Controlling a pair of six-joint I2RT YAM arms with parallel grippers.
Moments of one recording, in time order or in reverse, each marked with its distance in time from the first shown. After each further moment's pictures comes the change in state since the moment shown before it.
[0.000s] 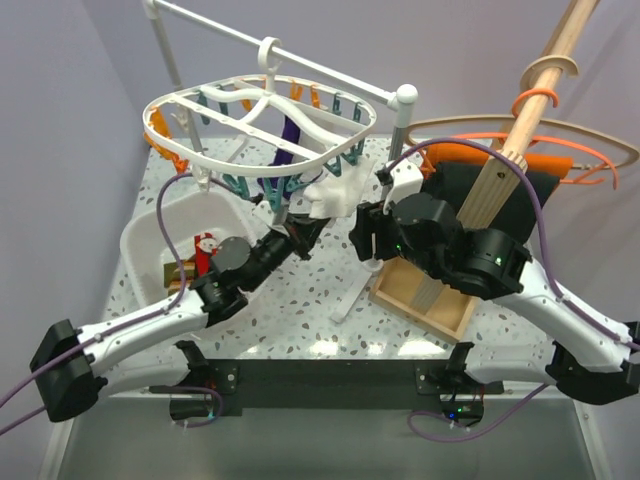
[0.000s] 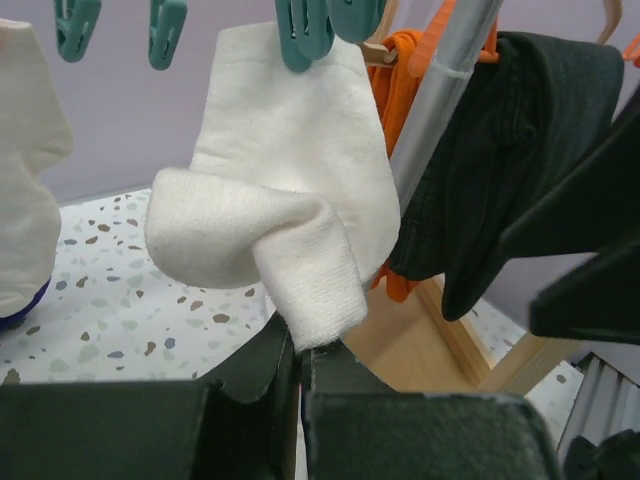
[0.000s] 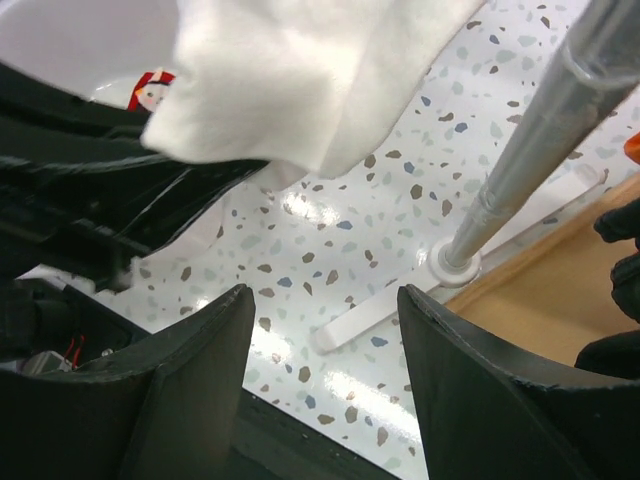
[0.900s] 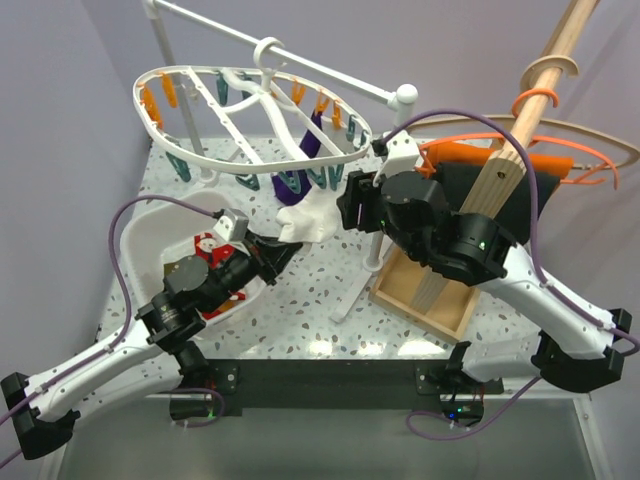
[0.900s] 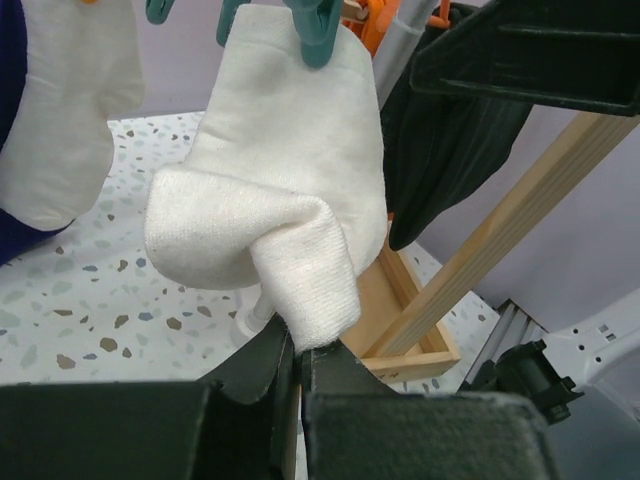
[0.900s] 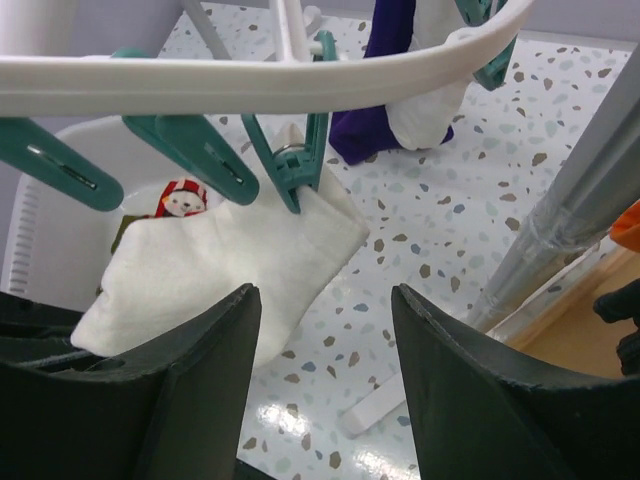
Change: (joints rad) left arm 0.000 -0.415 -0.039 -0.452 0.054 -0.155; right arm 0.000 0.123 0.146 0.114 0.112 -0.008
